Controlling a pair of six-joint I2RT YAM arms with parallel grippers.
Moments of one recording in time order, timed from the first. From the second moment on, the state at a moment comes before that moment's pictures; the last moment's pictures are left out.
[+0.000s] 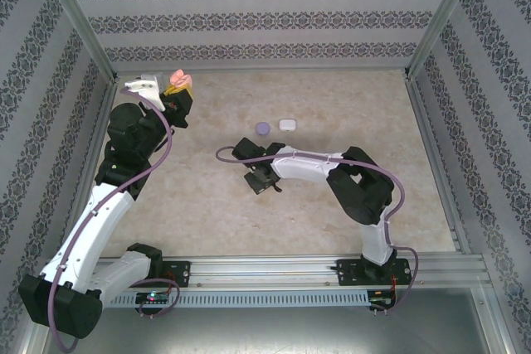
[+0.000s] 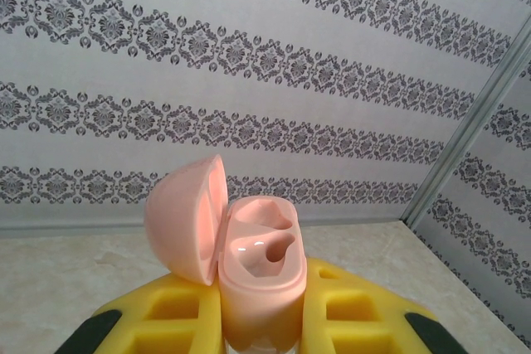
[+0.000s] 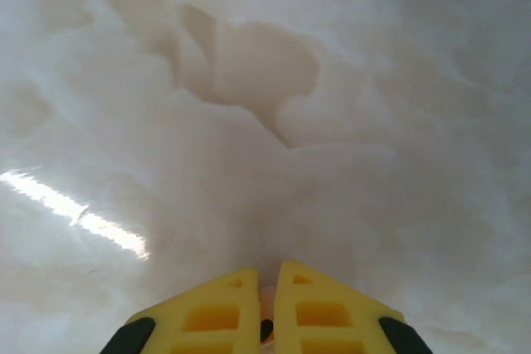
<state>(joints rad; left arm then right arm) -0.22 0.98 0.96 0.01 0.11 -0.30 0.88 1.98 1.33 -0.67 0.15 0.28</state>
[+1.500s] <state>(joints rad) -0.22 0.98 0.92 0.01 0.14 -0.30 0.85 1.97 1.36 -0.75 0.11 0.74</state>
